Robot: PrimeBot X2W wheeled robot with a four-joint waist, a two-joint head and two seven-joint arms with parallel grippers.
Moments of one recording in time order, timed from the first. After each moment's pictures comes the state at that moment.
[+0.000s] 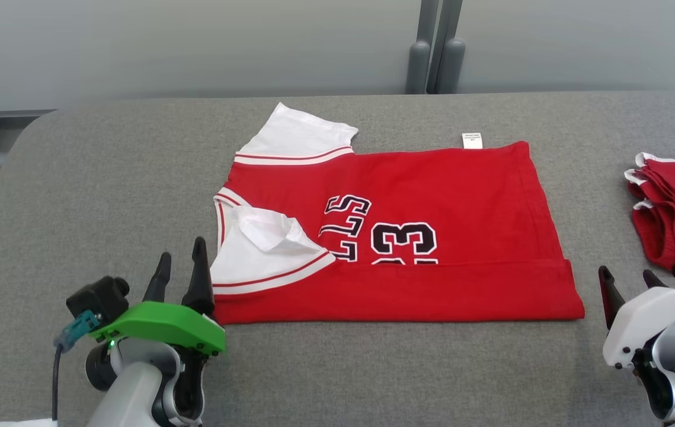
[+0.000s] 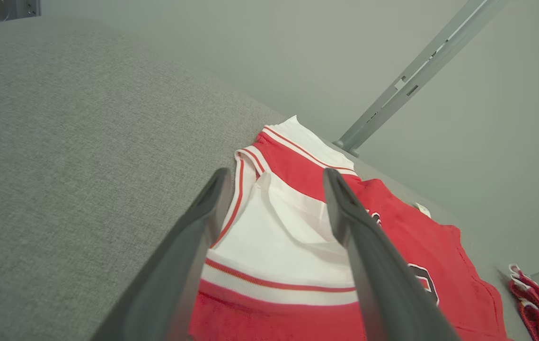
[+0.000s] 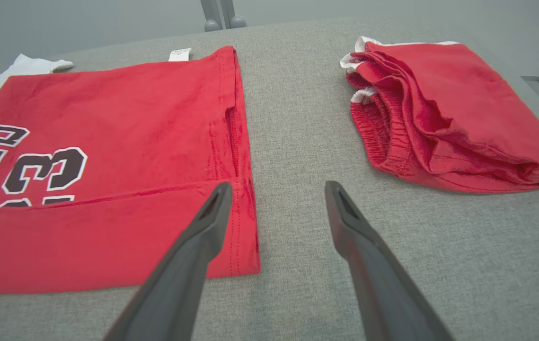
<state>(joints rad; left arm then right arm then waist) -0.32 0.18 -0.41 0.46 -0.95 0.09 -0.25 -0.12 -0.07 -0.27 0.13 0.12 0.13 0.37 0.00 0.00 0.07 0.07</state>
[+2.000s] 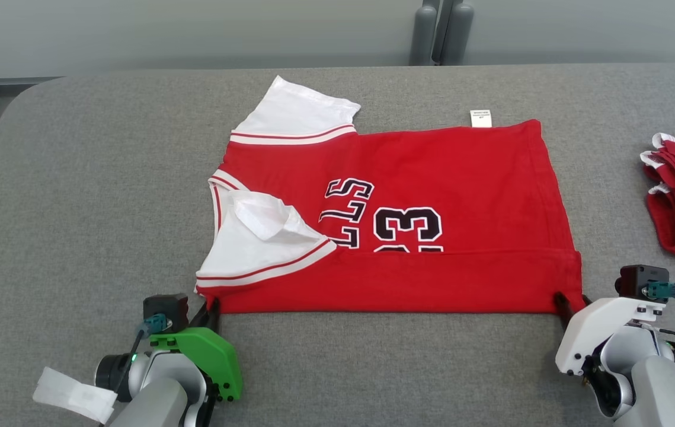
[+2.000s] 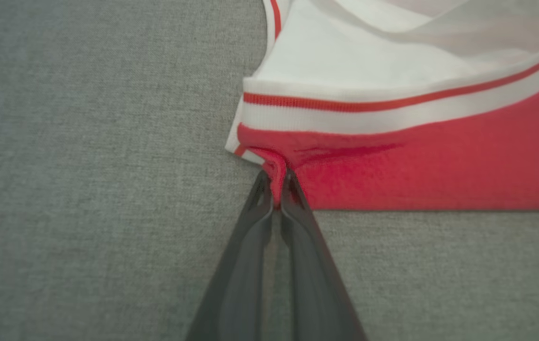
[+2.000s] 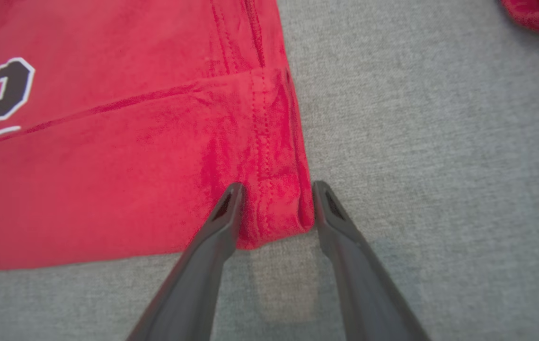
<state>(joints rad) -0.43 0.19 -0.65 0.83 -0.72 0.11 -0.16 -0.23 -0.06 -0.18 0.49 0.21 0.13 0.27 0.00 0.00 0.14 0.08</state>
